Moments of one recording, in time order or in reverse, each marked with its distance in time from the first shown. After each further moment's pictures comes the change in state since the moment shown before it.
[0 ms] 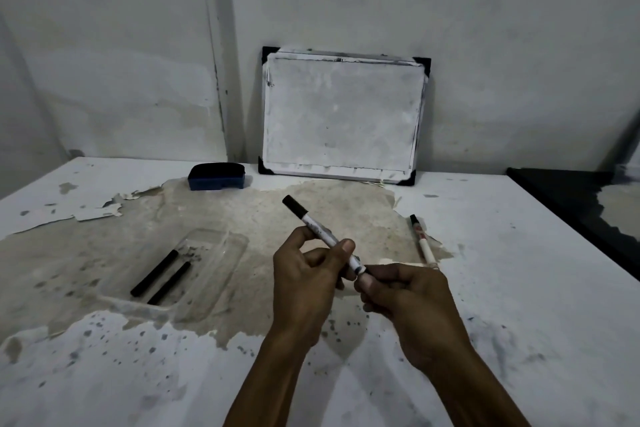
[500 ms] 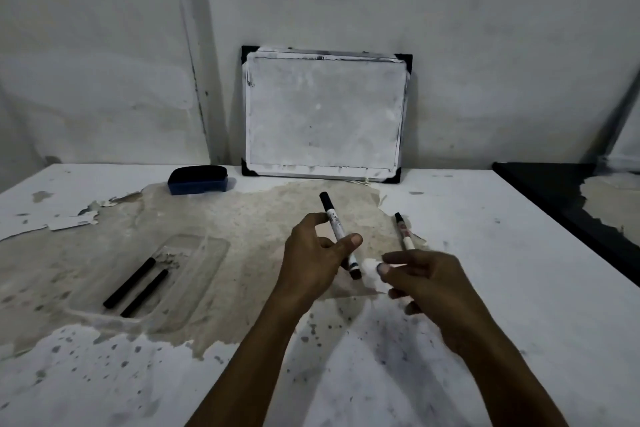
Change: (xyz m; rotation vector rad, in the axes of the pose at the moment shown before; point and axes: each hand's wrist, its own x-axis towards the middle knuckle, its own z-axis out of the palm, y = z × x) left_hand 0.044 -0.013 0.027 0.358 -0.148 -0.044; right_hand 0.024 -0.013 -0.053 -0.400 0.041 0.028
